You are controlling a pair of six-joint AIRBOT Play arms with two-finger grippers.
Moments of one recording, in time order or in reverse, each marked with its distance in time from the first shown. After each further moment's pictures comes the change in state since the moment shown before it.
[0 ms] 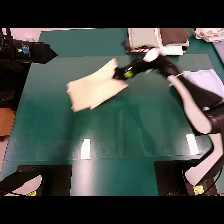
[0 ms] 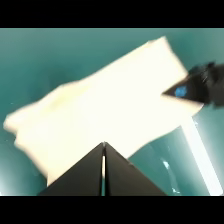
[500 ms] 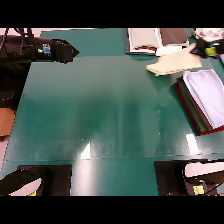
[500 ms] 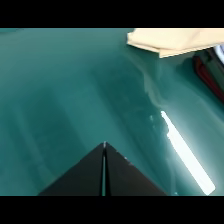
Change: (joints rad) left arm -0.197 0.000 0.000 -0.007 0.126 0.007; right arm -0.624 0.222 0.003 -0.158 0.083 0.070
